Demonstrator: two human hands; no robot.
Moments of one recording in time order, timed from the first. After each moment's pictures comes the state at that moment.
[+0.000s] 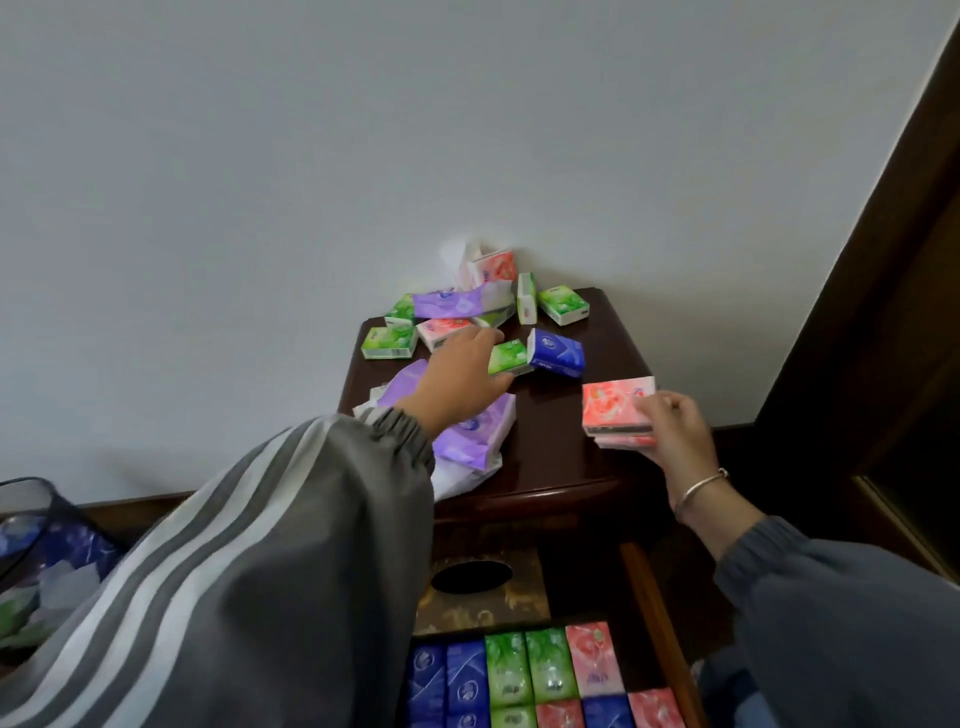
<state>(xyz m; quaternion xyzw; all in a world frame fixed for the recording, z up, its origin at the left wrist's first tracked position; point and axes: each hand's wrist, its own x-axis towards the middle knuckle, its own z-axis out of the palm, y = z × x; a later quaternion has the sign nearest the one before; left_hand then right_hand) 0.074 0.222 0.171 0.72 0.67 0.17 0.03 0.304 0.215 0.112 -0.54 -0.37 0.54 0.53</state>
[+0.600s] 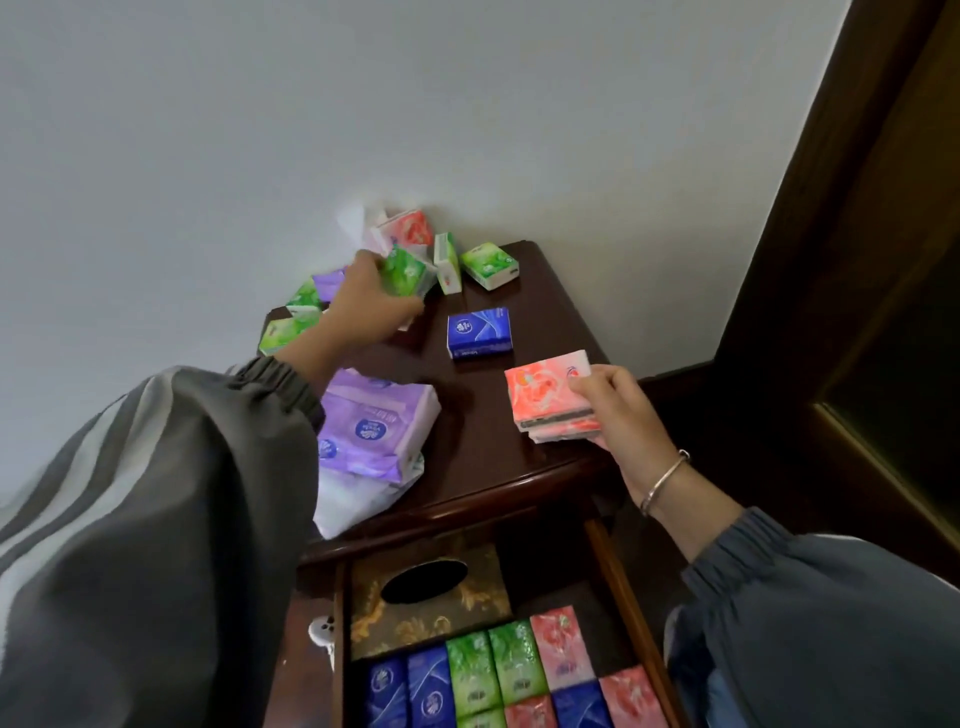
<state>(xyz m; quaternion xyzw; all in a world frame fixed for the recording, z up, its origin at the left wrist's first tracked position) 0.060 0.310 0.168 0.60 0.73 0.30 0.14 0.319 0.229 0.088 -0.52 -0.42 0.57 0.47</state>
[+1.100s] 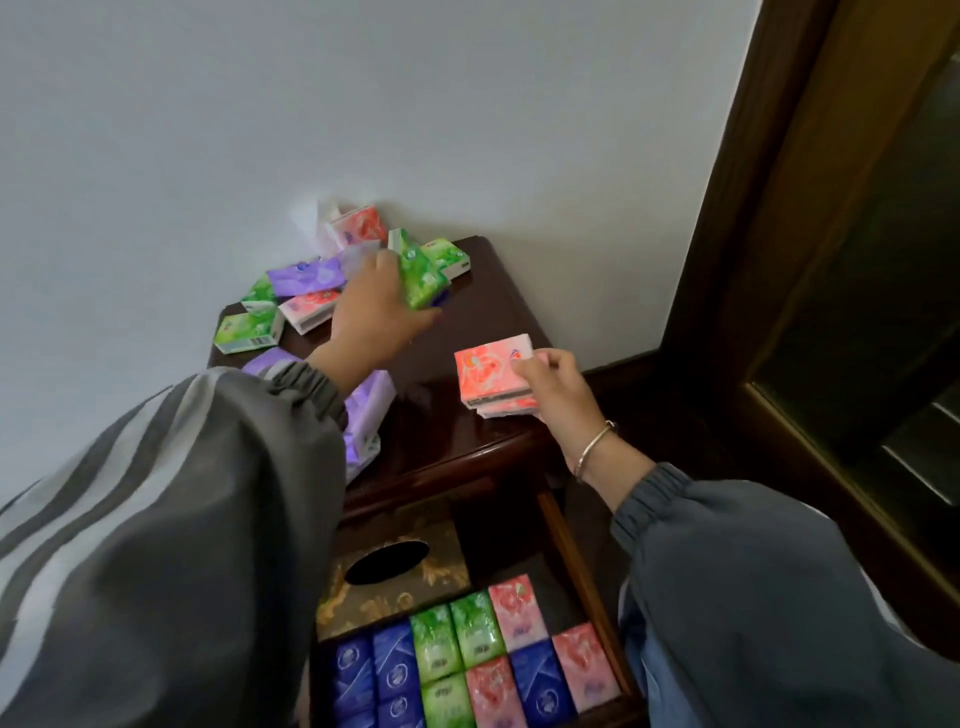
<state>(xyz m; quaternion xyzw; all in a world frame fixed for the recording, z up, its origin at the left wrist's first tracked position) 0.128 0.281 0.167 0.69 0.69 0.23 -0.01 0.319 0.215 0.101 -0.54 -0.41 0.57 0.46</state>
